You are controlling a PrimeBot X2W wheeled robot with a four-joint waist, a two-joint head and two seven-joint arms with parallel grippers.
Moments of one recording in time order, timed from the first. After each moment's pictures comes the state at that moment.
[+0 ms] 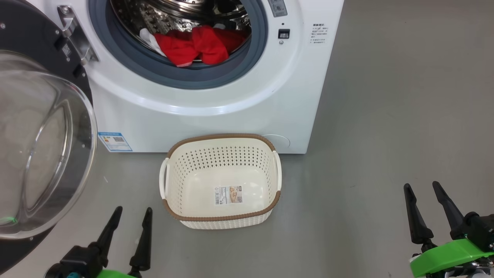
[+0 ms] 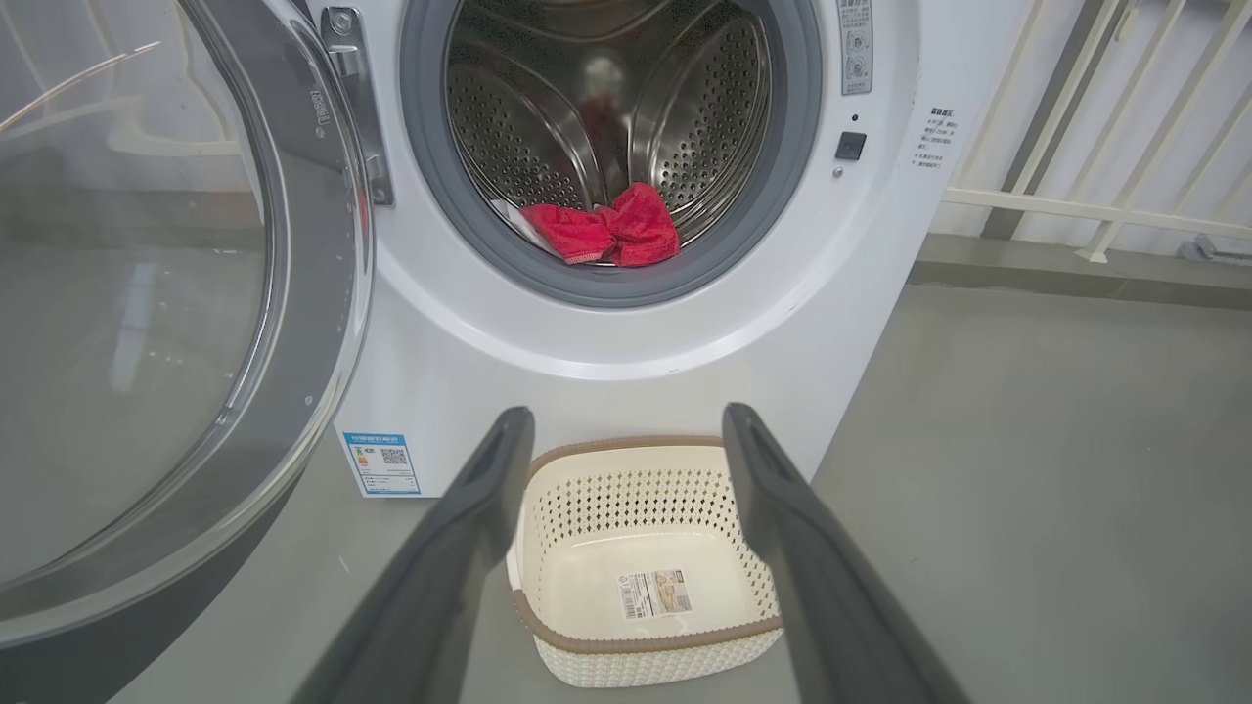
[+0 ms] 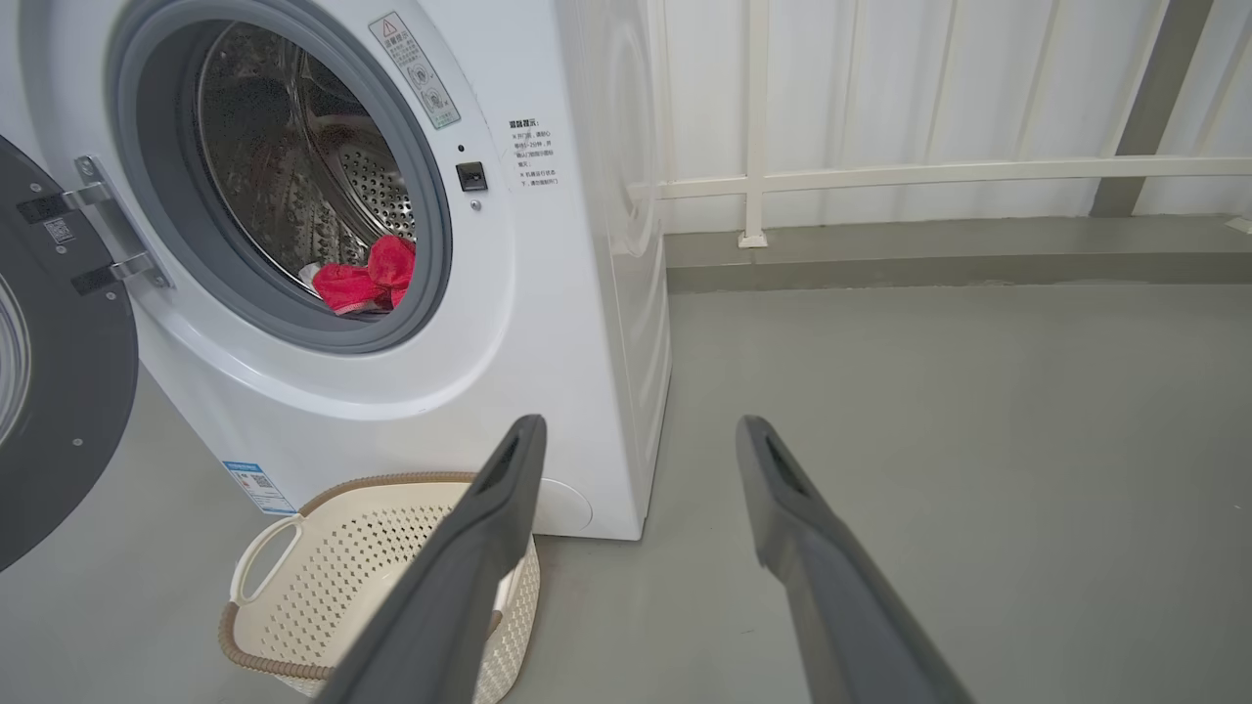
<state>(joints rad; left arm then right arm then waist) -0.08 0.11 -0.04 0.28 -0.25 -0.13 -0.26 0.00 -0.14 -0.07 0.25 0.36 0.13 -0.25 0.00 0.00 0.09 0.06</state>
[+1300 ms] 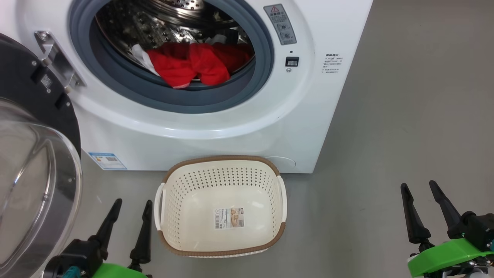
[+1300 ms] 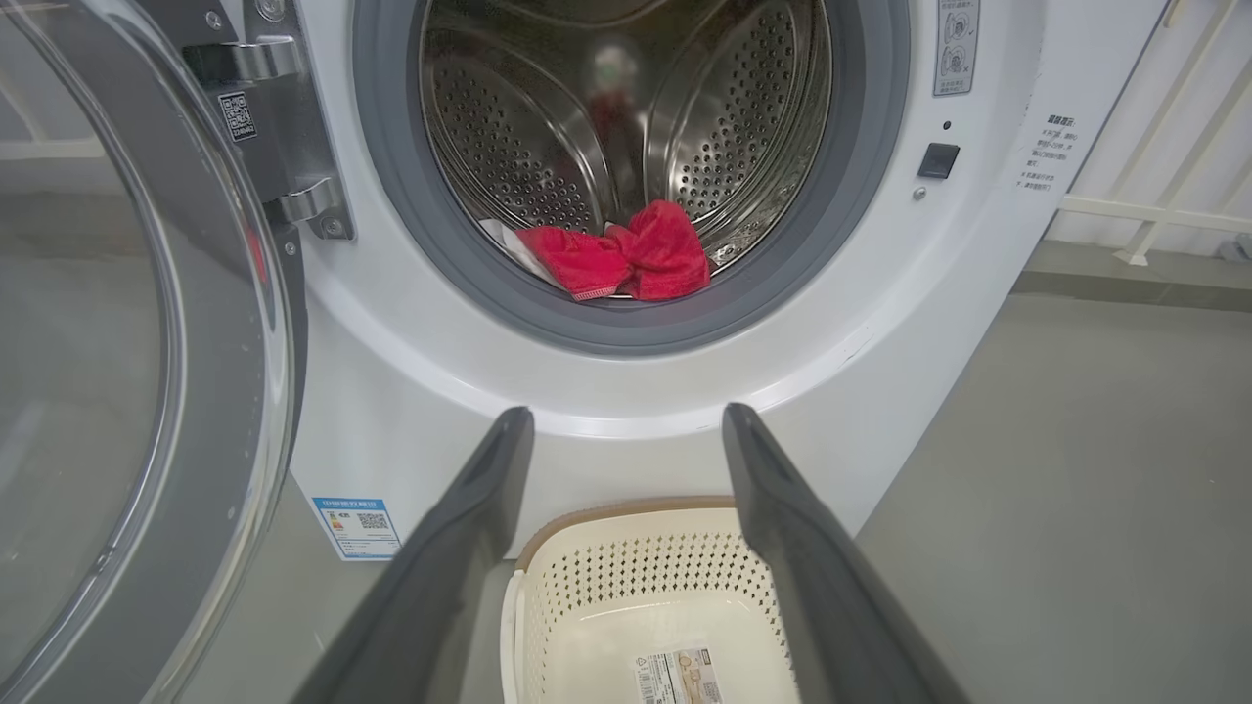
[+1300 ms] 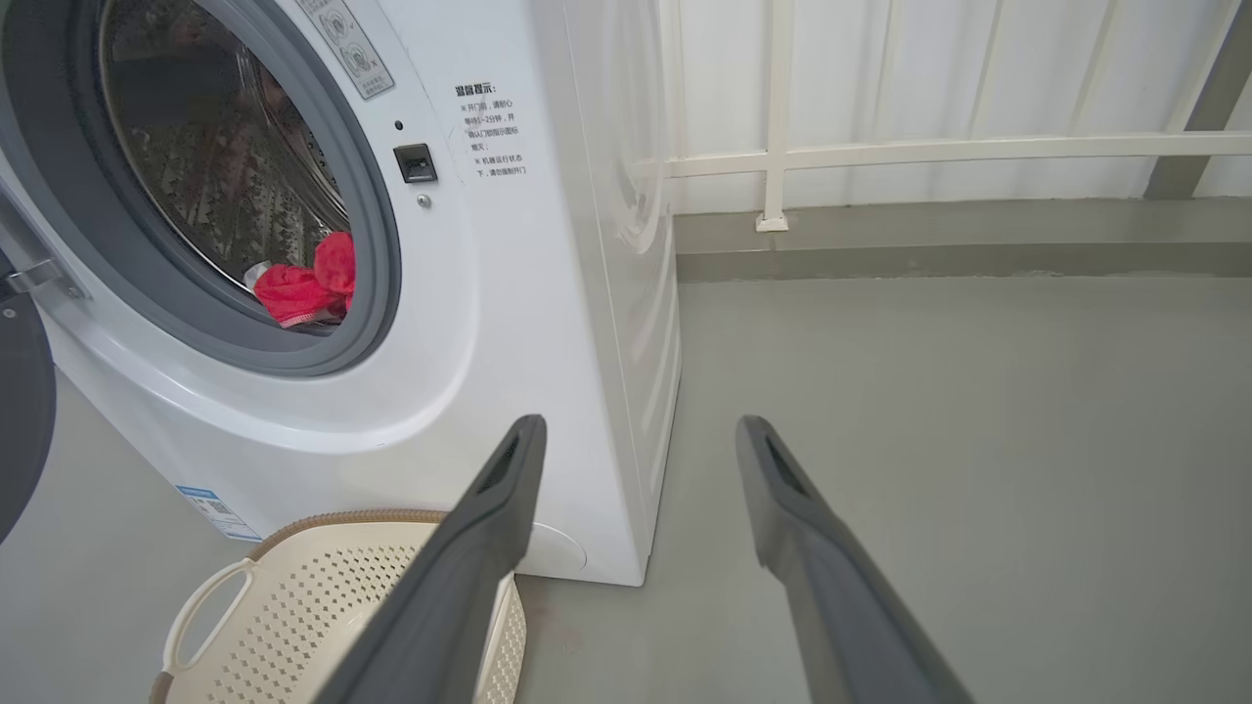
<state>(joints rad) -0.10 0.10 -0.03 0.28 -0.24 -0.13 -0.26 -0.01 -0.14 -0.06 0.25 0.36 0.13 -0.25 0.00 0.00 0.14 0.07</state>
